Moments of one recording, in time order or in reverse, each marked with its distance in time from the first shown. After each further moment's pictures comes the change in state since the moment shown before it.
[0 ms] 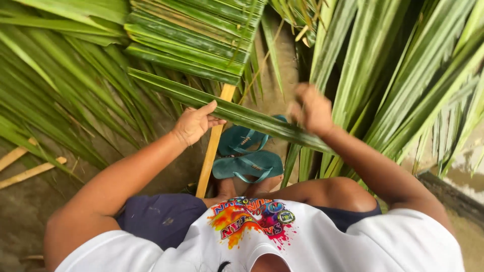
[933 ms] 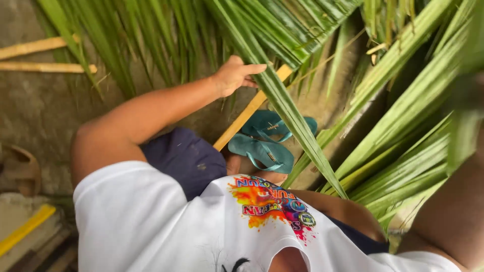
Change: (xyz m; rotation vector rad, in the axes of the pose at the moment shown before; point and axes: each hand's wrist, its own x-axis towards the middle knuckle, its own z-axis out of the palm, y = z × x) left_hand -0.015 0.021 -0.012 0.061 0.047 0.299; right_hand 0.061 0.096 -0.165 -0.181 0.235 0.040
